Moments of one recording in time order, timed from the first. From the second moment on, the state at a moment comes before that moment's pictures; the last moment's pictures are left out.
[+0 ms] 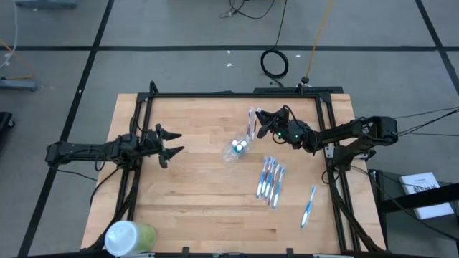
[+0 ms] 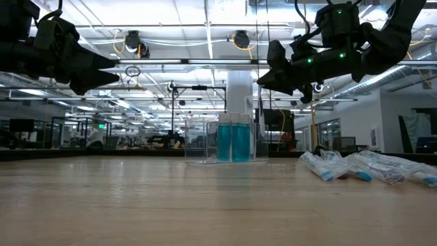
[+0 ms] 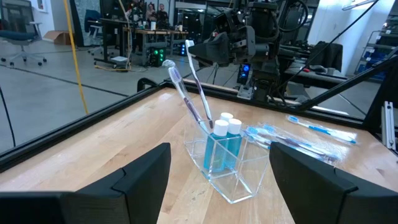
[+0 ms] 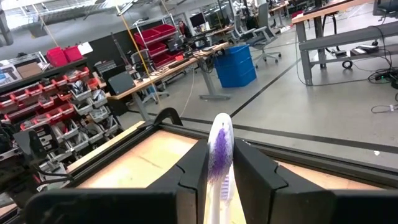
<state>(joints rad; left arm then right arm) 0.05 0.20 0.02 0.16 -0.18 -0.14 -0.22 1.46 0.44 1.03 0.51 0.38</state>
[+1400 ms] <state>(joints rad) 0.04 0.20 0.02 0.16 -0.18 -0.14 -0.22 1.66 0.44 1.16 0.50 0.47</state>
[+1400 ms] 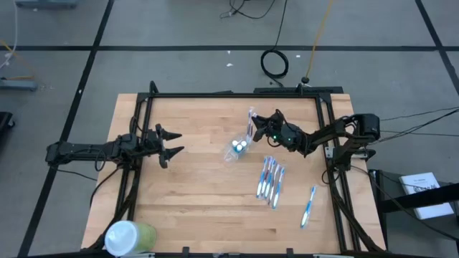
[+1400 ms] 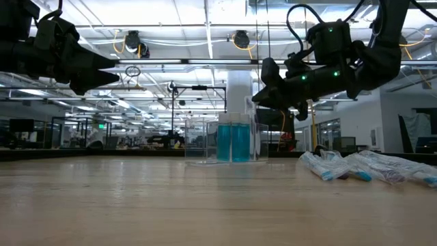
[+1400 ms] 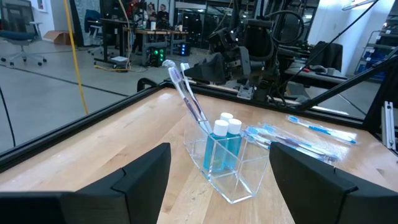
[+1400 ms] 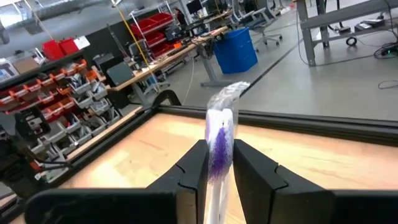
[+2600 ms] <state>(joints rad) 0.05 0.20 0.02 0.16 -0.18 -0.14 -0.19 1.68 0.44 1.17 0.50 0.43</state>
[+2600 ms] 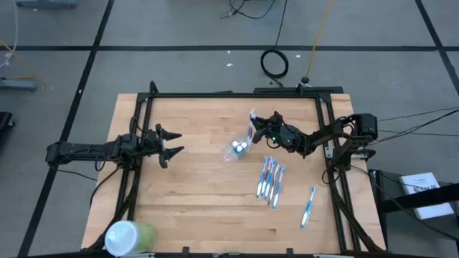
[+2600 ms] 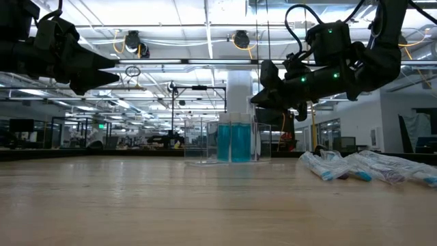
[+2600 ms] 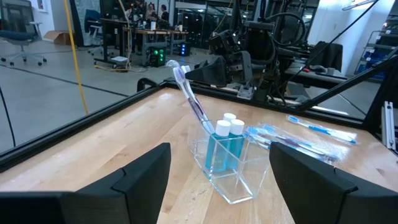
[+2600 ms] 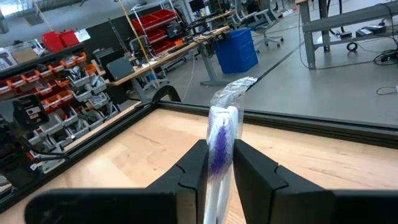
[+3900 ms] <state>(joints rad) 0.04 0.20 0.02 0.16 -0.18 -0.14 -0.19 1.58 0.44 1.16 0.50 0.32</state>
